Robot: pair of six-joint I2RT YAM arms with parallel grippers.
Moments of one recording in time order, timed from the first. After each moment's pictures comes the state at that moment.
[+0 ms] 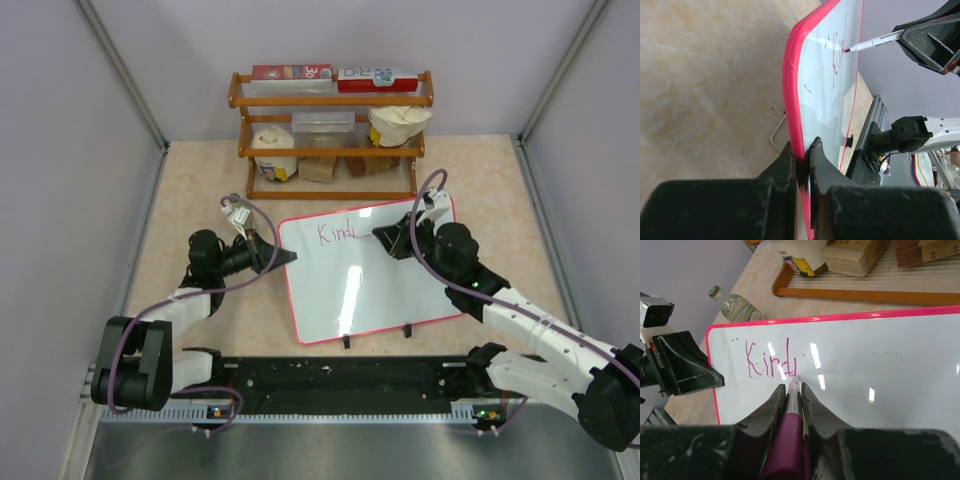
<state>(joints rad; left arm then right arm) -0.11 1.22 0.35 0.67 0.94 -0.66 0.64 0.96 0.60 0.20 0.02 0.54</state>
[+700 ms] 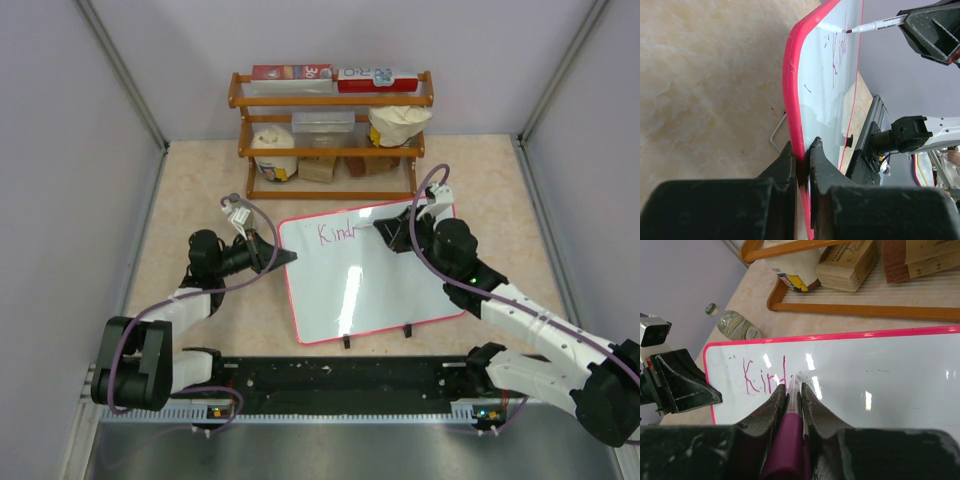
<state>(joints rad) -0.11 1.22 0.35 0.67 0.94 -0.66 0.64 0.99 0.63 0.23 0.08 0.54</state>
